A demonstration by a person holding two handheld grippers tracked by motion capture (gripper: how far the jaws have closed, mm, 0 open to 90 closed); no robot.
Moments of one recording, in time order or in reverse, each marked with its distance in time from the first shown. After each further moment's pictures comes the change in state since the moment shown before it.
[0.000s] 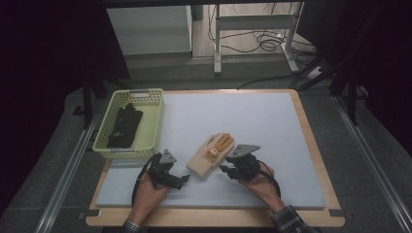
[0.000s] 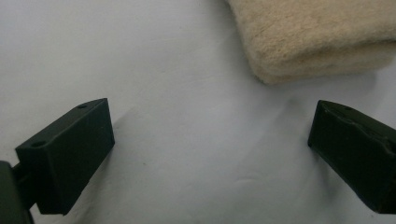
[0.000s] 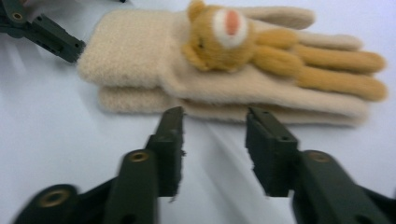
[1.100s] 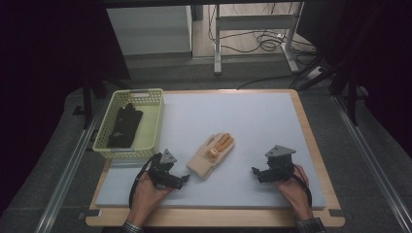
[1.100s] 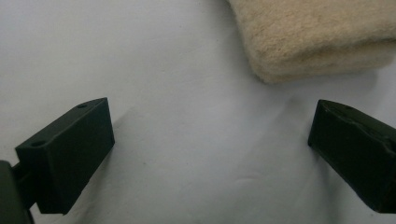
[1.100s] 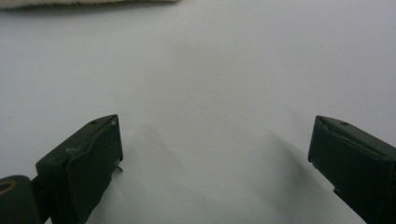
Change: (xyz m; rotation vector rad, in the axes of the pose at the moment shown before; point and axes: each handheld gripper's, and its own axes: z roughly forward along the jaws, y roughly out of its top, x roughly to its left) left arm 0.000 0.001 0.000 0.007 0.005 0.007; right arm -0.060 -0.070 -0.045 0.058 -0.256 0.139
